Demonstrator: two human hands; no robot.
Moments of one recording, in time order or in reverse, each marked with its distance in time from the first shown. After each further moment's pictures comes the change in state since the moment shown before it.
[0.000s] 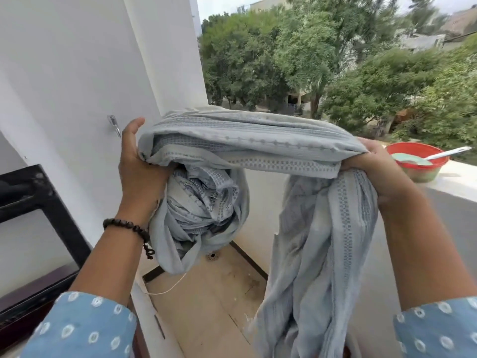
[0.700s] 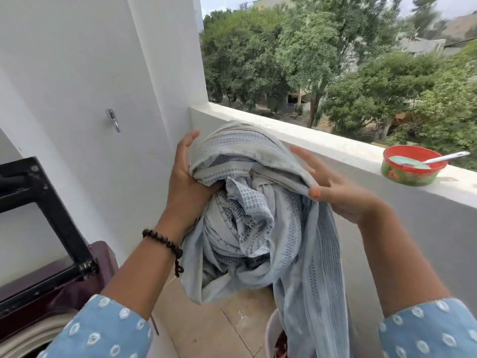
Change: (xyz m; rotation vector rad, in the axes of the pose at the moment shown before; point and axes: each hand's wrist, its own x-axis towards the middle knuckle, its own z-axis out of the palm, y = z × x) left_hand -0.047 0.017 0.047 -0.154 -0.248 -0.018; right_hand 0.001 0.035 0.014 -0.112 -0.475 0.173
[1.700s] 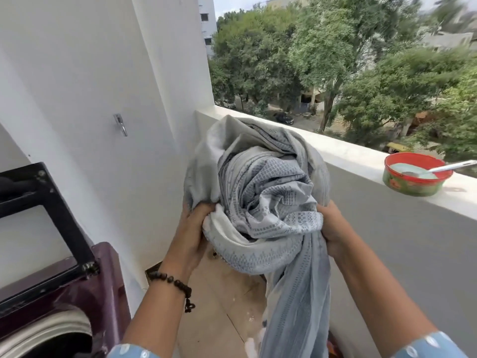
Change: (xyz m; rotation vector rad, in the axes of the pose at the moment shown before) left_hand -0.039 -0.025 0.034 -0.586 0.058 -0.651; right_hand -0.005 0.044 0.014 0.349 0.497 0.069
